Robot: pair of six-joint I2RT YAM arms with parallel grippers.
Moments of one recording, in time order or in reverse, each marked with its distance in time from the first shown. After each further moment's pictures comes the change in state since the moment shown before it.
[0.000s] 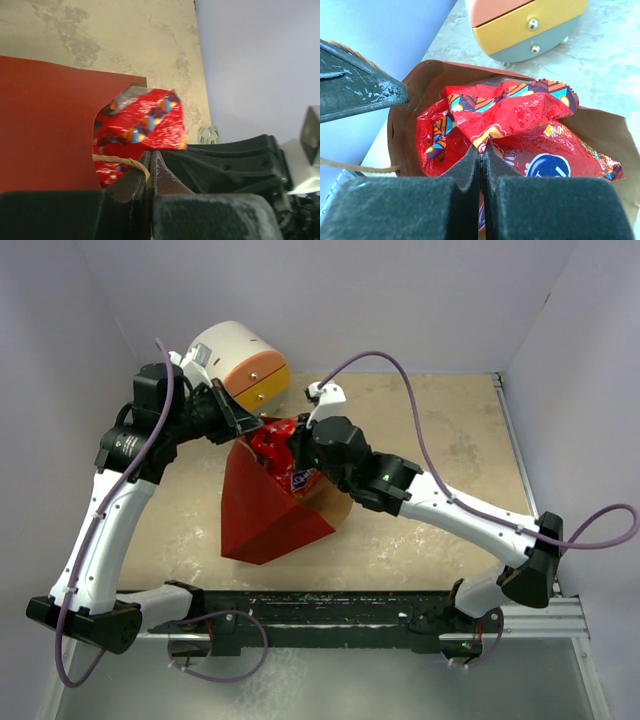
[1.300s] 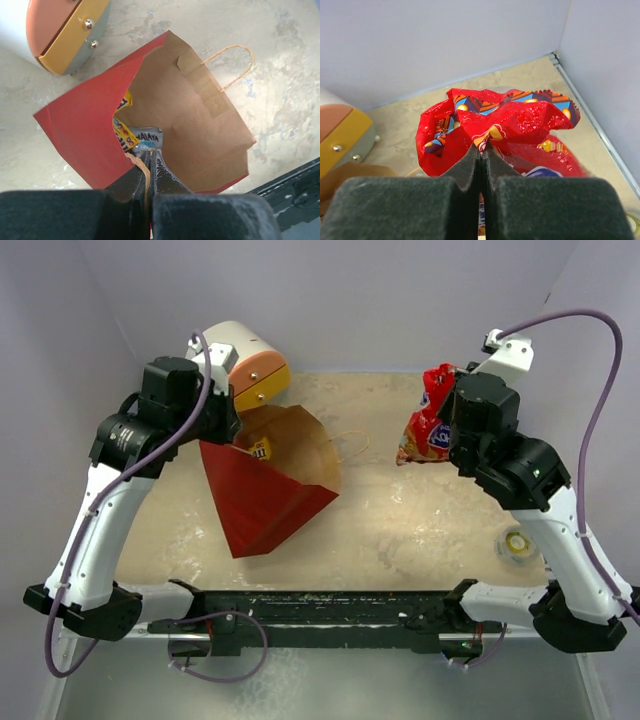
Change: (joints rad) left arm -0.107 0.080 0.235 -0.275 -0.324 0.532; right arm -0.309 -0.316 0.283 -0.534 0.531 -0.148
